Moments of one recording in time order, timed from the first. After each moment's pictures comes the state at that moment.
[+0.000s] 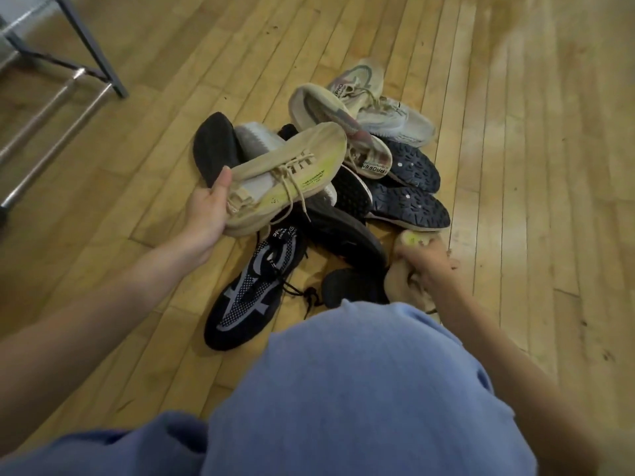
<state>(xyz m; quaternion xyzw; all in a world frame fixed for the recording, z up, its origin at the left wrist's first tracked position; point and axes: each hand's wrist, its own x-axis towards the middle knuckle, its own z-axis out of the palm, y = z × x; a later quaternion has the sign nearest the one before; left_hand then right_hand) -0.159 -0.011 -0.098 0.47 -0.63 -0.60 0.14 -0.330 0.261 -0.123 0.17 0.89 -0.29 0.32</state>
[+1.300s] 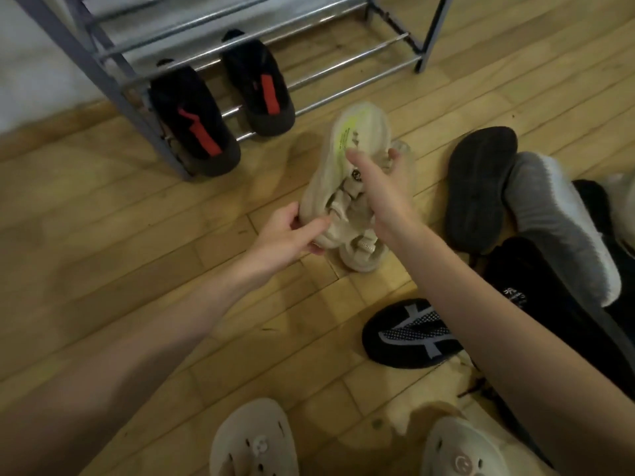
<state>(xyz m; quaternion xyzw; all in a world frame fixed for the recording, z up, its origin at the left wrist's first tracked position) 0.054 -0.046 -0.122 0.54 -0.51 -0.62 0.25 -0.094 -0.071 -0.121 -0.23 0.70 -0.47 0.49</state>
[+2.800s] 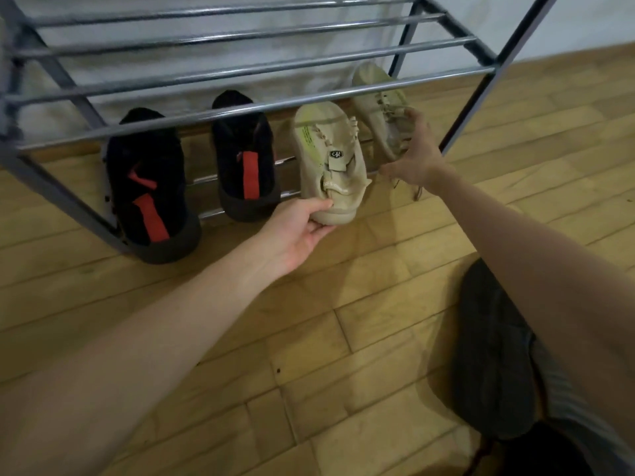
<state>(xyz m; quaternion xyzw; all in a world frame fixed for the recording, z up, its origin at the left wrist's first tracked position) -0.025 -0.242 -0.165 0.45 -0.15 -0.77 0.44 -0.236 -0.346 -0.164 -0.63 0.70 -0.26 0.24</state>
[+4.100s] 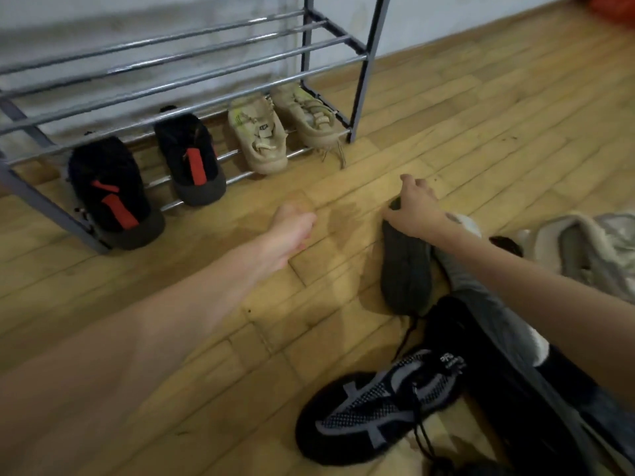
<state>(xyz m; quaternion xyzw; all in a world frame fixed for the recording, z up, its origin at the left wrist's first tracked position) -0.077 -0.145 -0.133 0.60 -0.49 -0.59 0.23 -0.280 -0.123 -0.123 -0.54 0.82 -0.08 0.18</state>
